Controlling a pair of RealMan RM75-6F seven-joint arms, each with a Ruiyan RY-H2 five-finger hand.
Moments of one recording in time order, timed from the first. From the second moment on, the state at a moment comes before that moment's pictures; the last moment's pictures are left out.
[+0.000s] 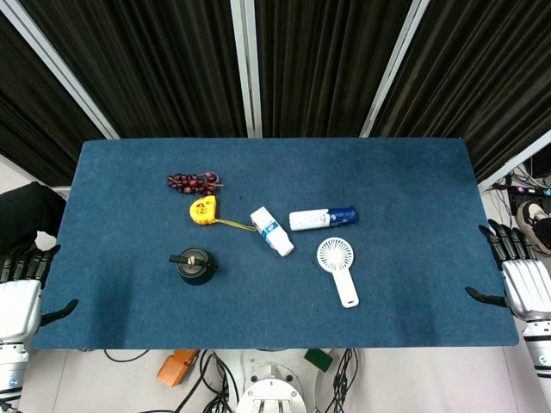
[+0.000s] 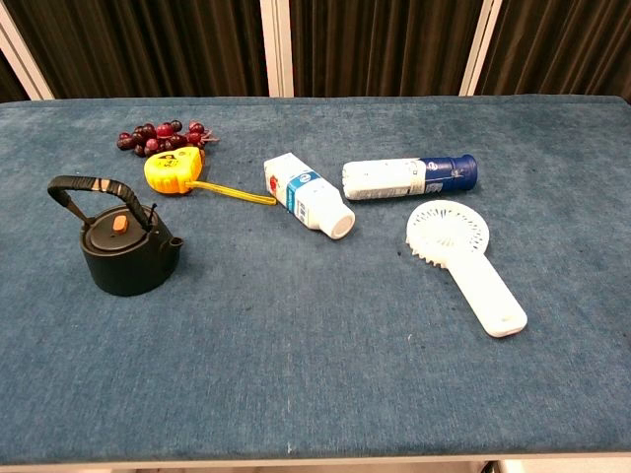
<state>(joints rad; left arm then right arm) -0.04 -1.14 0.01 -1.71 1.44 1.59 0.19 0.14 -1.05 0.06 -1.55 -1.53 1.42 0.15</state>
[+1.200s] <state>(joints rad) -0.41 -1.31 -0.13 -1.91 1.26 1.16 0.66 0.10 -0.97 0.07 -1.59 -1.52 1.49 0.18</state>
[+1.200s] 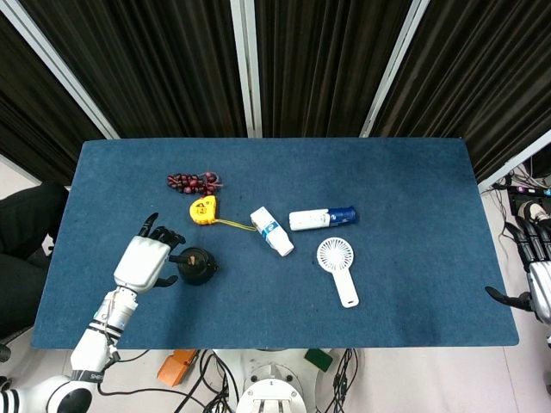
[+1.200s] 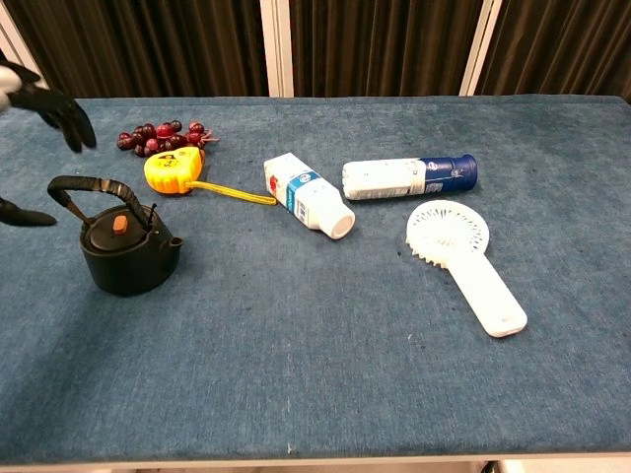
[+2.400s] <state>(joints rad) -0.53 -1.45 -0.07 -1.90 1.06 1.21 0.90 0.10 -0.98 0.07 -1.57 -1.50 1.45 0.20</state>
